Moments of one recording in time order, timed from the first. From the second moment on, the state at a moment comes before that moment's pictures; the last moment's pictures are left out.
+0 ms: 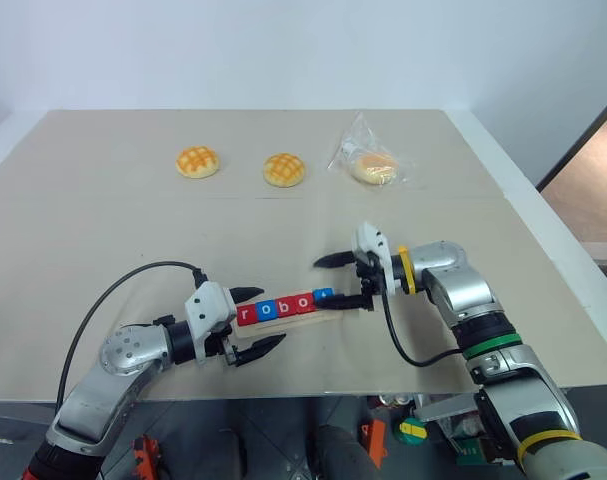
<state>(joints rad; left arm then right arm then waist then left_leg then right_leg) -0.05 0.56 -0.12 -0.40 -0.35 0.27 -0.81 -0.73 -0.45 0.14 0.38 0.24 0.26 1.28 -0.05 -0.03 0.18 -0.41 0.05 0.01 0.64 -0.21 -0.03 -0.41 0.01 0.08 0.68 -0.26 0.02</state>
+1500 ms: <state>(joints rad) 0.01 0.52 -0.05 -0.45 -0.36 0.26 -0.73 -0.13 -0.32 0.15 -0.33 0.15 0.48 0.50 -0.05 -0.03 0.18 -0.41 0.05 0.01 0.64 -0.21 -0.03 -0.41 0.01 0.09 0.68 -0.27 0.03</state>
